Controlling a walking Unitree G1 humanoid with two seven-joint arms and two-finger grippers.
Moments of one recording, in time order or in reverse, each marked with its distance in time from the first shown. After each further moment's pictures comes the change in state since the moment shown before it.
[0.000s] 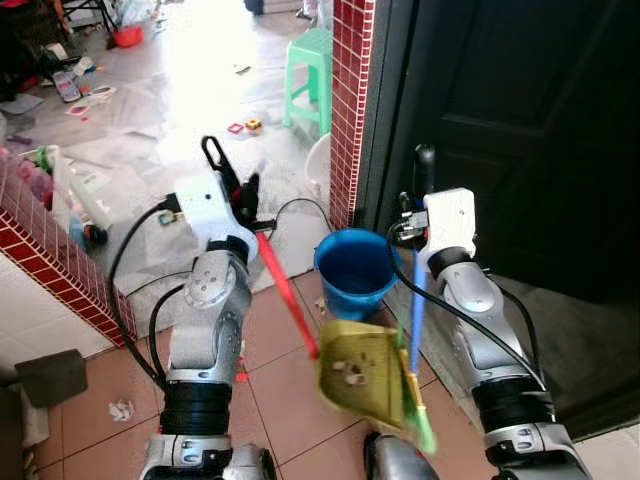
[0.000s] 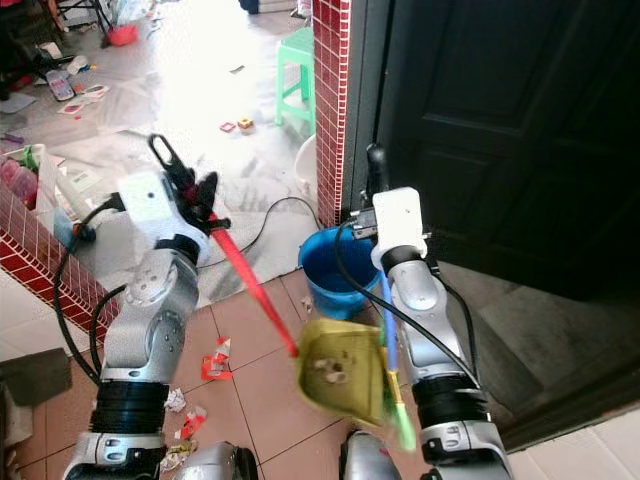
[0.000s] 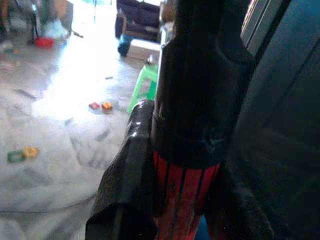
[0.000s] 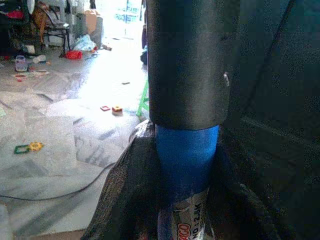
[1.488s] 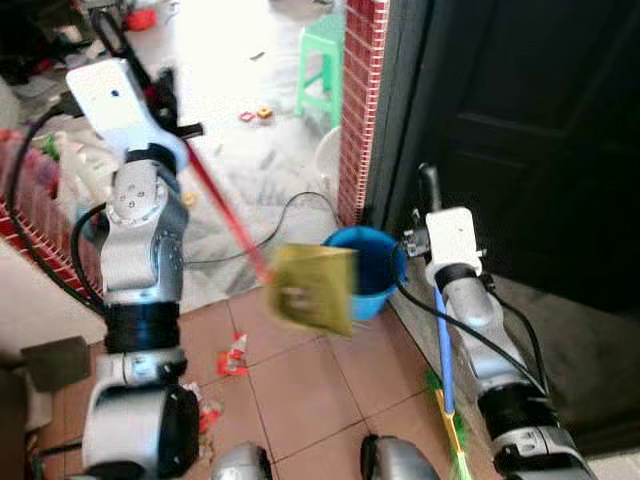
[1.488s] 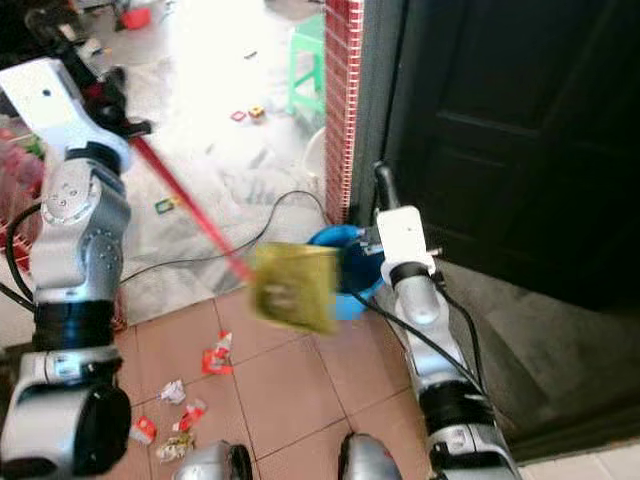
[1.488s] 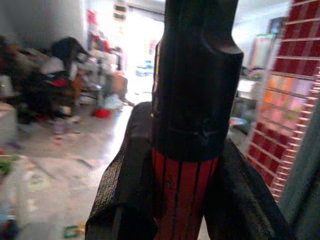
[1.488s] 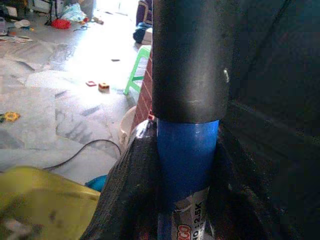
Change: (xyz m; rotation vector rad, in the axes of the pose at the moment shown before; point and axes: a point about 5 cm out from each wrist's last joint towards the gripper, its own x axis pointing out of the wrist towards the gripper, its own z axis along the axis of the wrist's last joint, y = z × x) left arm 0.040 0.043 0.106 0.150 -0.327 0.151; right arm -0.010 -0.011 -0.027 -0.118 0.056 -0.079
